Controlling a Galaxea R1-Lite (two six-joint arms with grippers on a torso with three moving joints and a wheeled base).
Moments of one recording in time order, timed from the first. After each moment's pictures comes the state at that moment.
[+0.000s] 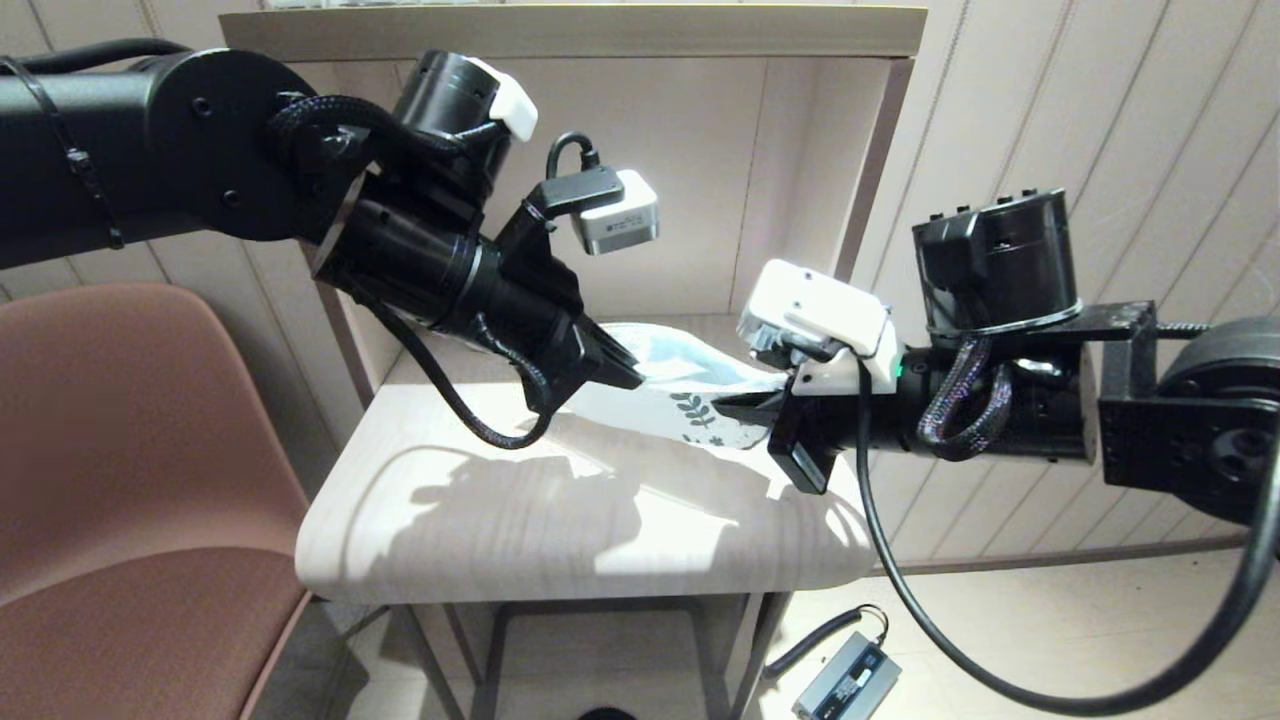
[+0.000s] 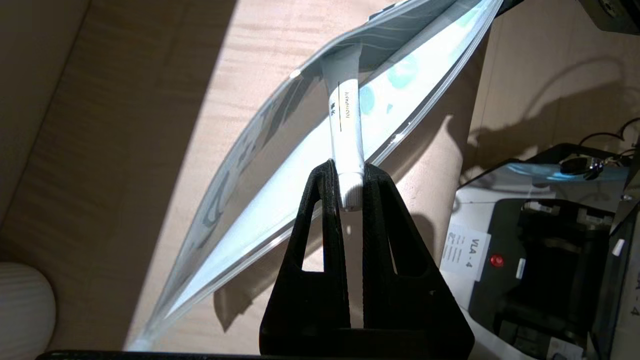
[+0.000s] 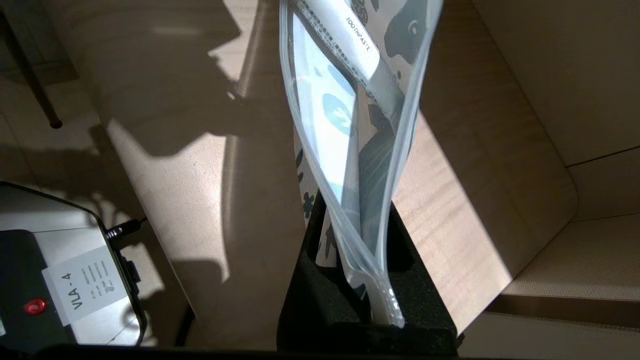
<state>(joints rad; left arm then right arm) -0.61 1.94 -1.93 0.69 -0.40 0.63 0.59 1.65 -1.17 -0.13 0.18 -0.58</state>
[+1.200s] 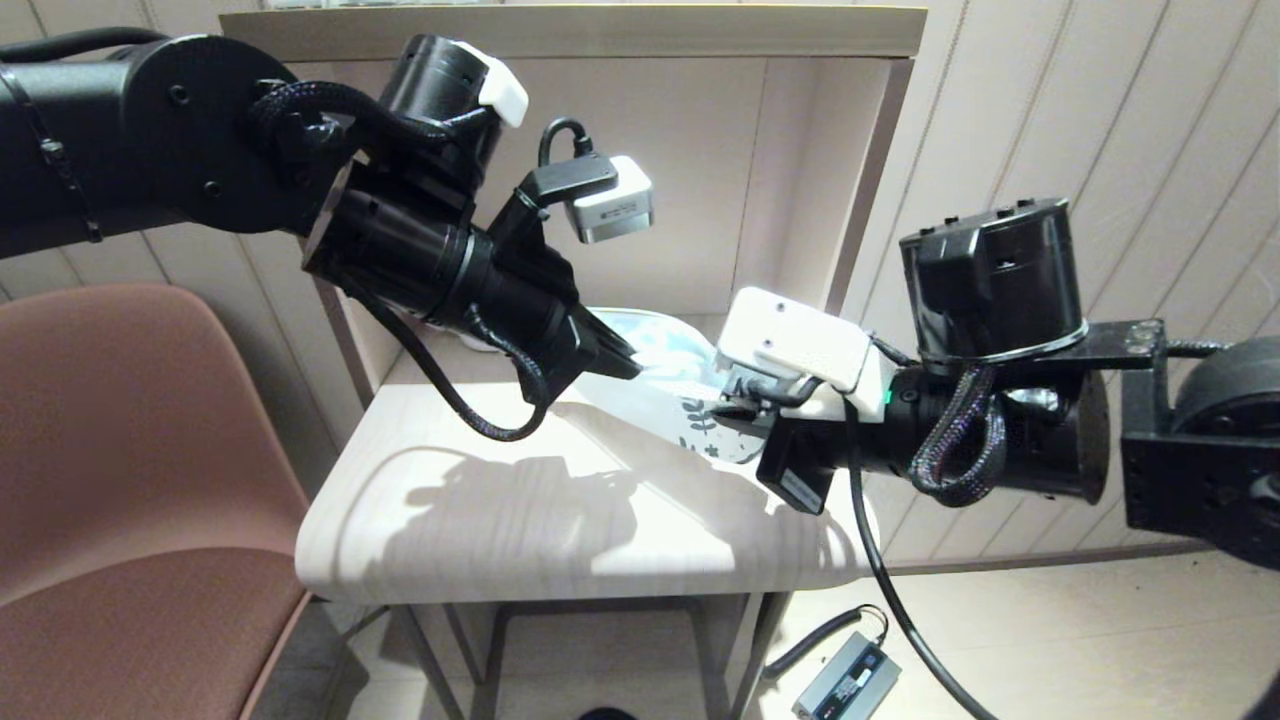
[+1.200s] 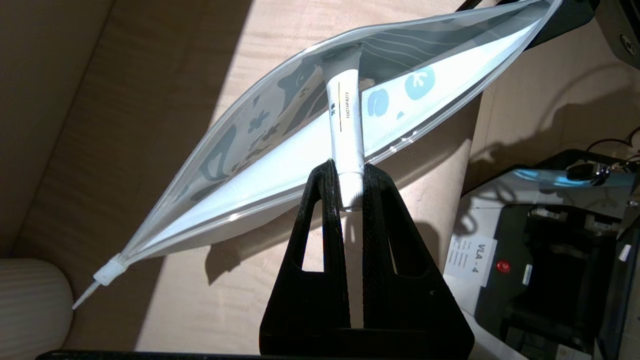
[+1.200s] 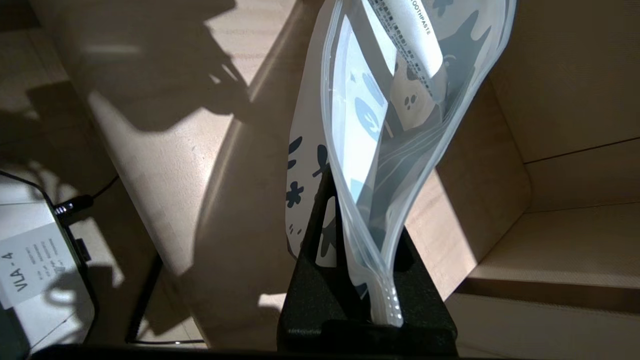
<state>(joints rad) -0.61 1.92 -1.93 0.68 -0.39 0.63 0.68 1.62 -1.14 -0.13 0.00 -0.66</state>
